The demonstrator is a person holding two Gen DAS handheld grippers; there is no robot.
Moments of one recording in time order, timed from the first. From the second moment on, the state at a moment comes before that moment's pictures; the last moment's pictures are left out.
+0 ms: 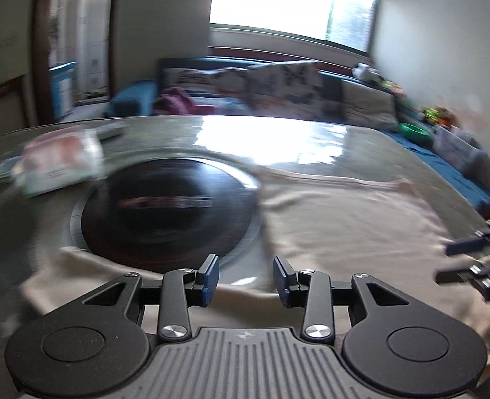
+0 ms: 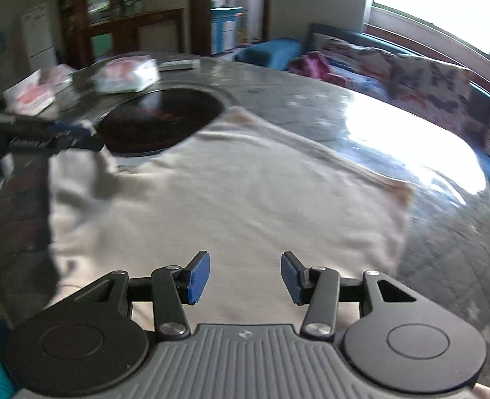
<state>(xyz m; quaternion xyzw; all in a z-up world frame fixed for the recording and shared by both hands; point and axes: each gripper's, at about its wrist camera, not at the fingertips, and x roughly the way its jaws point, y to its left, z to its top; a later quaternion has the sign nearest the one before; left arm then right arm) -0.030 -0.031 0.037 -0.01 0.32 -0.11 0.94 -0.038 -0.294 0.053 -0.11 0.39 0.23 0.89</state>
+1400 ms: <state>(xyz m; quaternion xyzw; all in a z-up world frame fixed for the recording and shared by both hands) 0.125 -0.090 0.008 0.00 0.38 -0.15 0.91 0.112 -0.378 0.022 -0.03 0.39 0.15 0.91</state>
